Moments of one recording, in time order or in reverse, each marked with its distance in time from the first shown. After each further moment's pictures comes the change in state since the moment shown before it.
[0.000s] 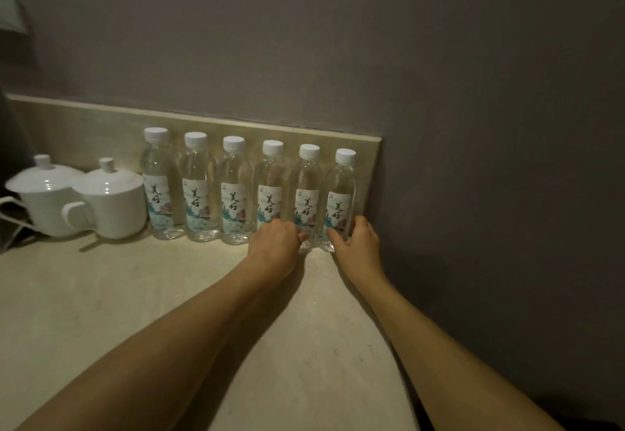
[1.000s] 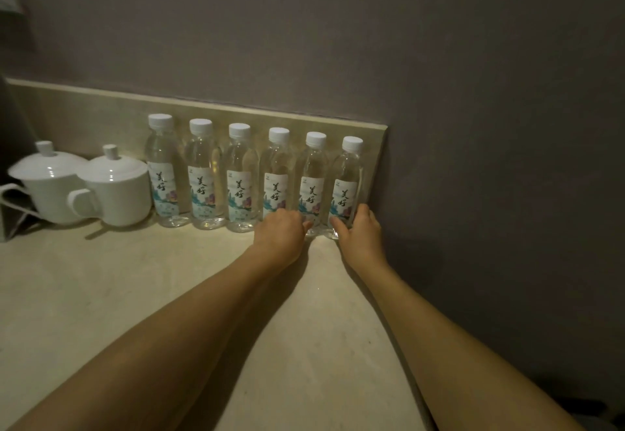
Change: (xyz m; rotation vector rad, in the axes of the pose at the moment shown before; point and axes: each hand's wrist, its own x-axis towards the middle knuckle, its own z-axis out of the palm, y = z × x) left_hand -0.003 -0.003 -0.001 -0.053 -0.004 0.000; right_hand -0.009 -0.014 0.000 -0.066 -0.015 0.039
